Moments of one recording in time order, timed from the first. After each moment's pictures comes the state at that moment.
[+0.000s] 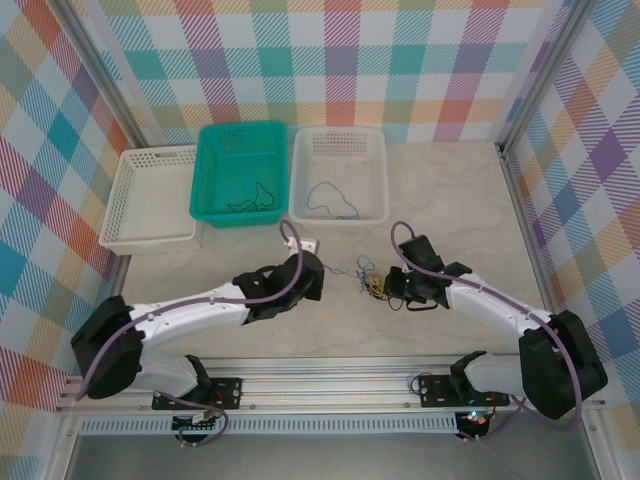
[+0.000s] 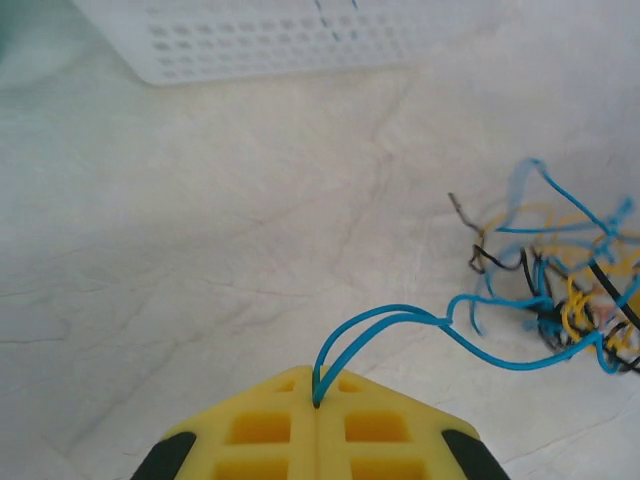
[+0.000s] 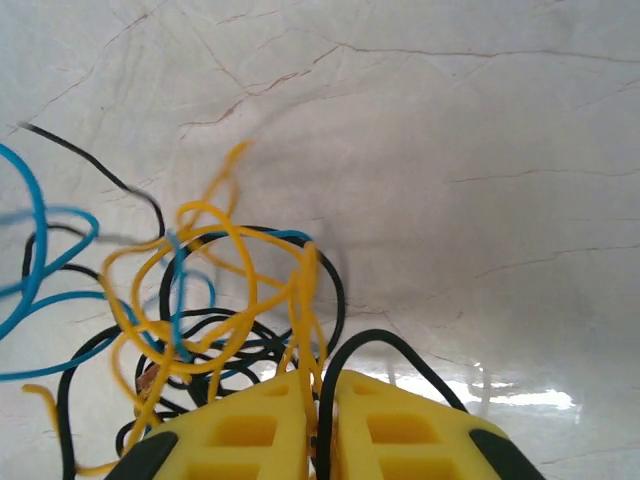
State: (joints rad) left arm -0.96 1.32 0.83 -0.29 -0.37 -0.64; right arm 0.50 1.23 0.62 -0.46 -0.11 0.70
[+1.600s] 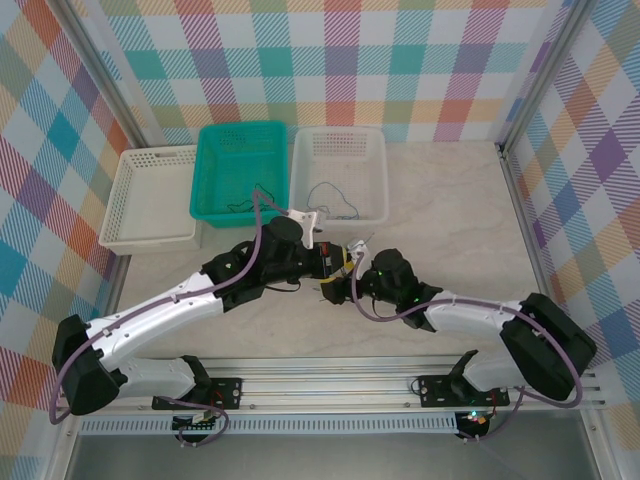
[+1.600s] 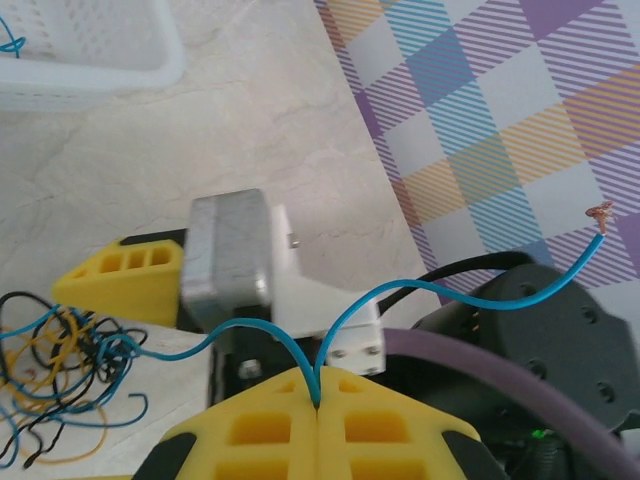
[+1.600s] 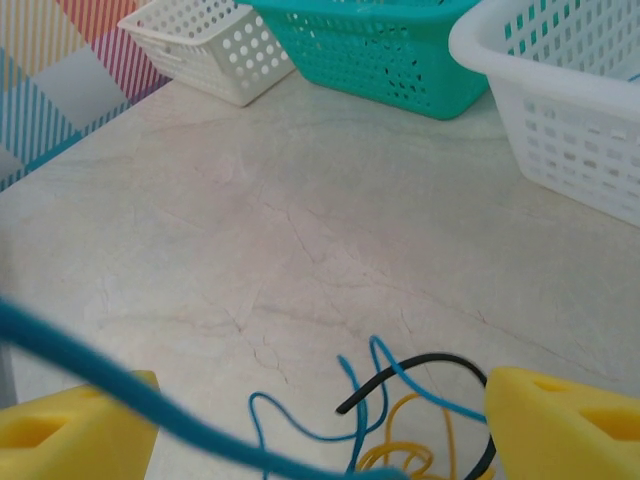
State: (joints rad) left arm -0.92 1.22 1.04 -0.28 0.12 -0.81; right arm 0.81 1.35 0.48 0.48 -0.19 0.21
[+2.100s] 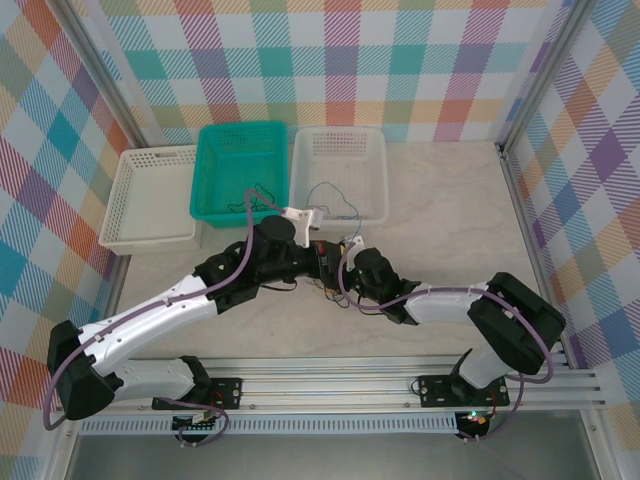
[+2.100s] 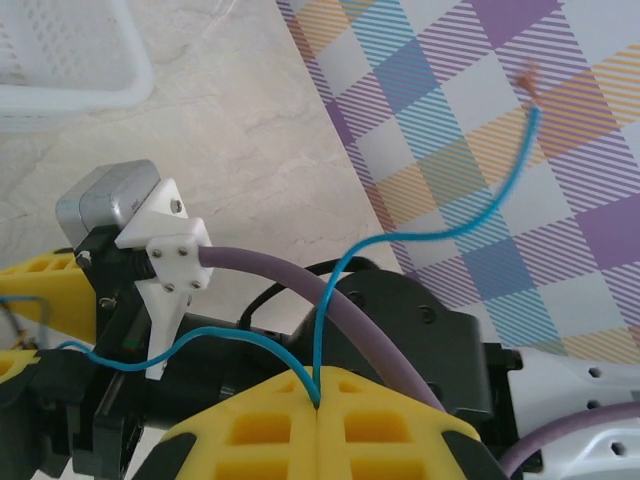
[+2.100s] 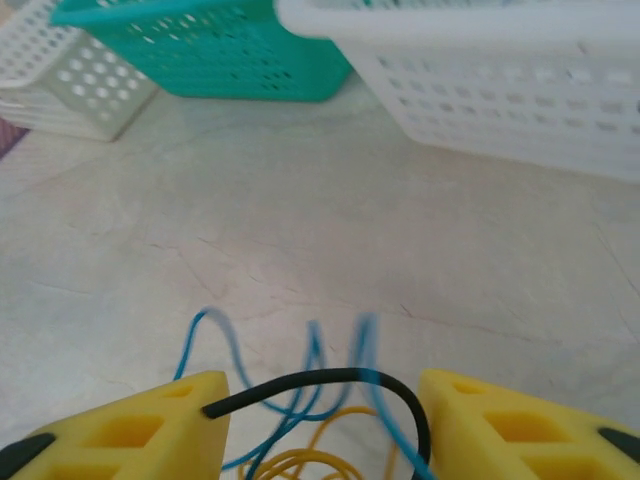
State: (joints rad) left arm -0.91 1.18 1.04 -0.27 0.15 -0.79; right arm 0.85 1.52 0.57 0.47 0.07 0.44
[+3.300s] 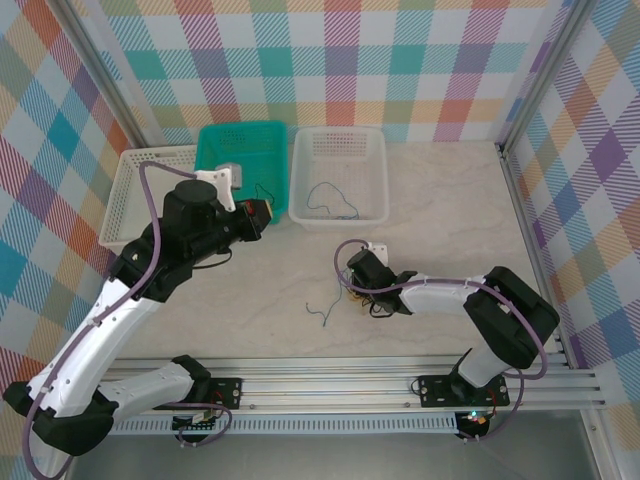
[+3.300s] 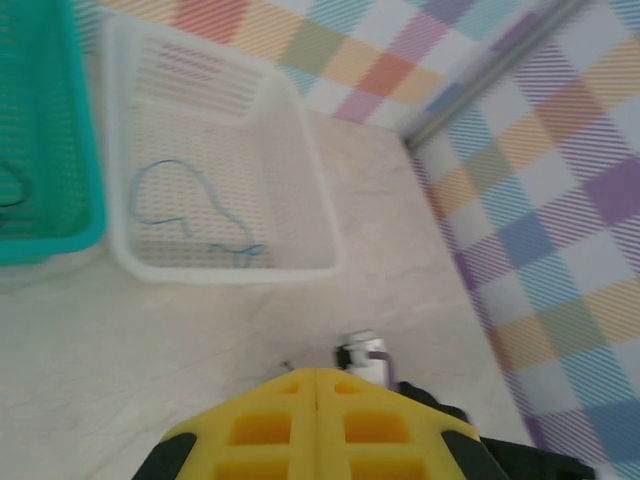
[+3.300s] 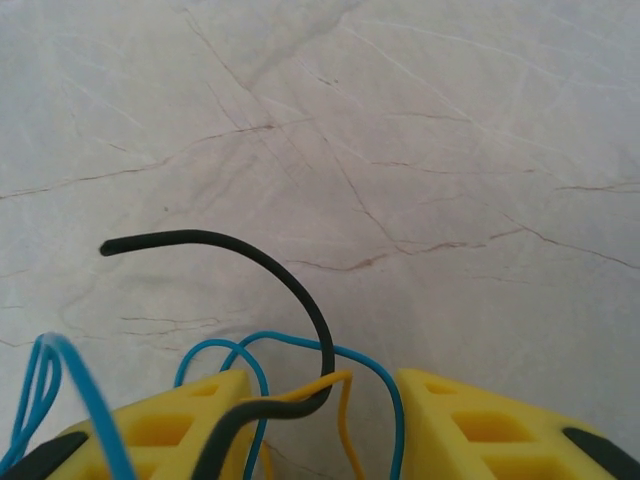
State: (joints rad) left arm -0.60 1.04 1.34 -0.75 -0.03 -0.64; right arm 0.81 1.56 0.66 -0.08 0.38 0.66
